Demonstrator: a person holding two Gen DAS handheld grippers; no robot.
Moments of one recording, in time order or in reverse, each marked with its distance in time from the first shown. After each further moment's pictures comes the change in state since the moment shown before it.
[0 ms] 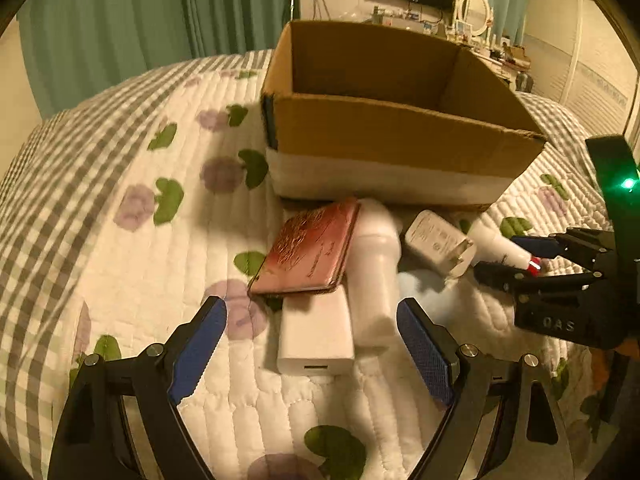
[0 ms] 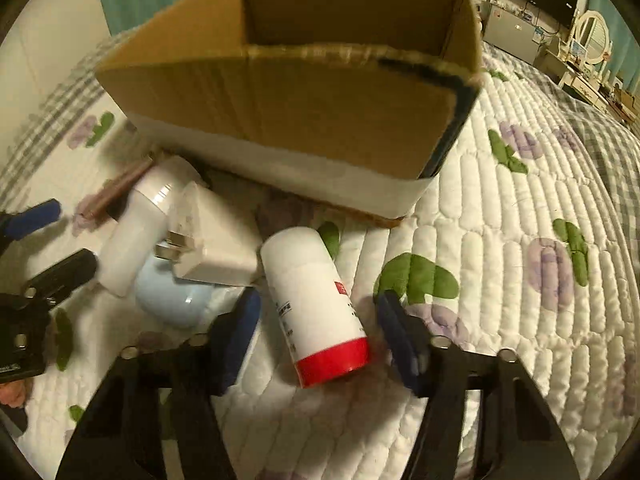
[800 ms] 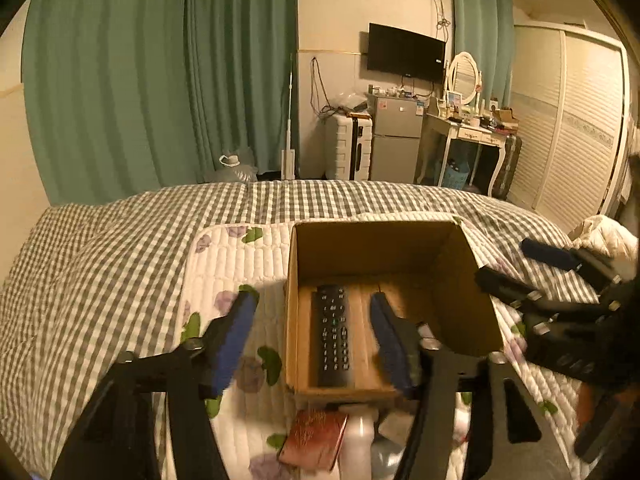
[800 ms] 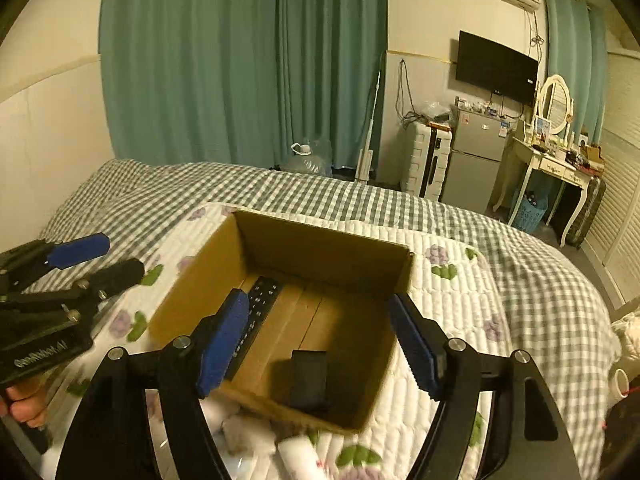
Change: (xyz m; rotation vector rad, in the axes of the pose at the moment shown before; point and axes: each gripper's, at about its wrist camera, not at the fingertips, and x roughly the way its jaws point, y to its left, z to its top) left arm -0.086 0.003 0.142 0.008 -0.278 -0.014; right arm -0.145 -0.002 0.113 0.035 -0.435 -0.045
